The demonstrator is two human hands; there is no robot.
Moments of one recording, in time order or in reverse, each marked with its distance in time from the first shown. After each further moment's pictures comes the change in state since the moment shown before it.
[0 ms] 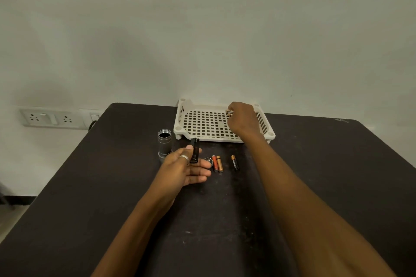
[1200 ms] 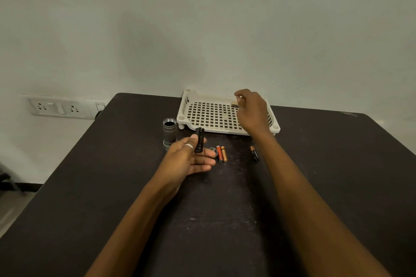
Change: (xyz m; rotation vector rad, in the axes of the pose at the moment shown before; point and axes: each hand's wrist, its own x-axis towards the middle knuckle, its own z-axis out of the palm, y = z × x) left_hand 0.005 -0.004 -0.002 0.012 -0.009 0.000; right_hand -0.015 0.010 -0.002 0.248 0.190 -0.050
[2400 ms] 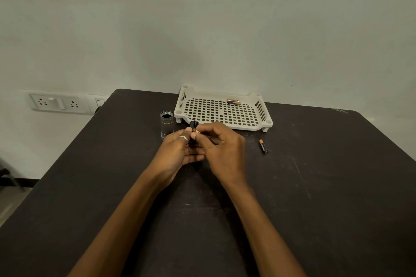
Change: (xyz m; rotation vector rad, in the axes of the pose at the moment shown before) left_hand -0.005 -0.001 0.000 0.025 0.002 0.069; right_hand -0.138 -0.061 -0.003 0.641 0.054 -0.165
